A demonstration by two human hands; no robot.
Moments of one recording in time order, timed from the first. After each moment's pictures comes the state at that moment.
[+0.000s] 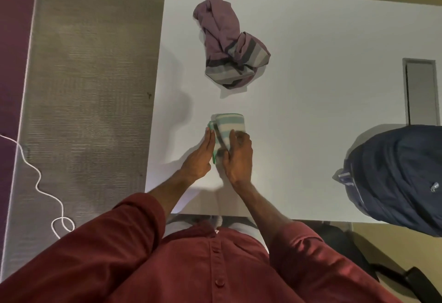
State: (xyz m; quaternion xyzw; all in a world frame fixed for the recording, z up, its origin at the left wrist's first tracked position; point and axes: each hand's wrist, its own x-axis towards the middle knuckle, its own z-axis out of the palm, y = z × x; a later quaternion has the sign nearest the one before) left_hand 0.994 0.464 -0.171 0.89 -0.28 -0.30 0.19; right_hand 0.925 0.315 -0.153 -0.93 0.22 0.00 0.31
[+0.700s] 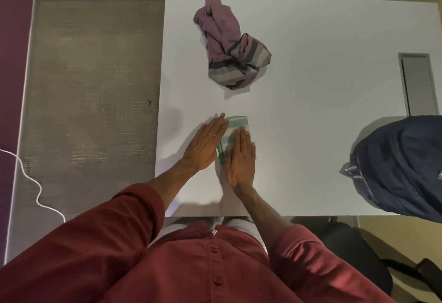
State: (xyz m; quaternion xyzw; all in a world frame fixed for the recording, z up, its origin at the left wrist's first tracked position) left_hand 1.033 0.474 -0.142 0.87 -0.44 -0.11 0.19; right_hand 0.915 0.350 -0.162 -0.94 0.23 -0.01 0.26
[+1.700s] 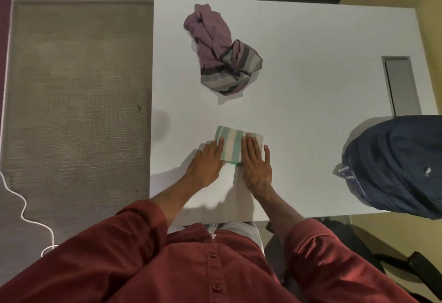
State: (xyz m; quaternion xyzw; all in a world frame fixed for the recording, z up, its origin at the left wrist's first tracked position) left_hand 1.001 0.464 -0.176 0.90 -0.41 -0.16 0.04; right_hand 0.894 0.278 -0.170 -0.98 0.15 0.16 0.02
